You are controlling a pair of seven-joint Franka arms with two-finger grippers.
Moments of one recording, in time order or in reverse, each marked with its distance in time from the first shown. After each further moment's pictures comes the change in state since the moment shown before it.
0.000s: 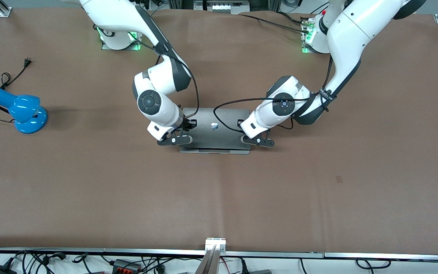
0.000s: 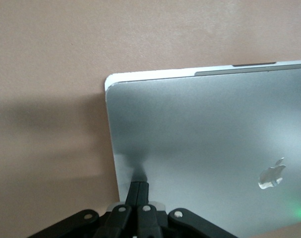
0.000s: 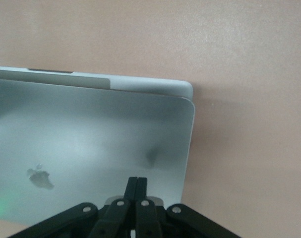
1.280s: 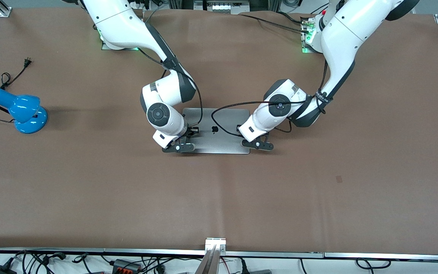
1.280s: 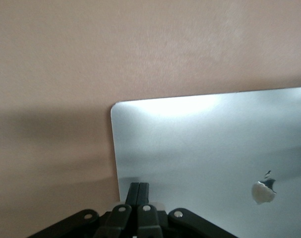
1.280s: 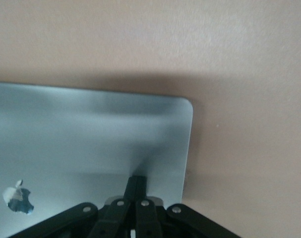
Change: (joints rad) left arm -0.090 -0.009 0.095 0.039 0.006 0.026 -0.025; right arm 0.009 0.109 -0.016 0.076 -0.007 0.021 0.011
